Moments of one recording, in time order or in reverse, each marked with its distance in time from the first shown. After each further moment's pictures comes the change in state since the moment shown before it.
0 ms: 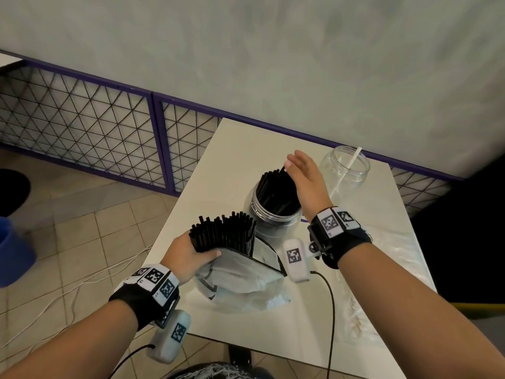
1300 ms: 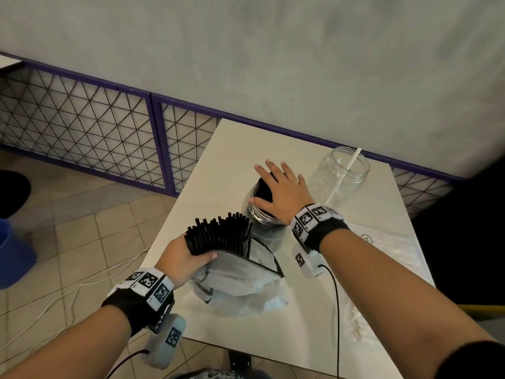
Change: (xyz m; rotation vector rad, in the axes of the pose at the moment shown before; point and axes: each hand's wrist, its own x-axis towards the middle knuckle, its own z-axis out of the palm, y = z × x) left_hand -0.004 0.013 -0.001 0.037 0.031 -0.024; right_hand 0.025 0.038 0.010 -1.294 -0.335 -0.369
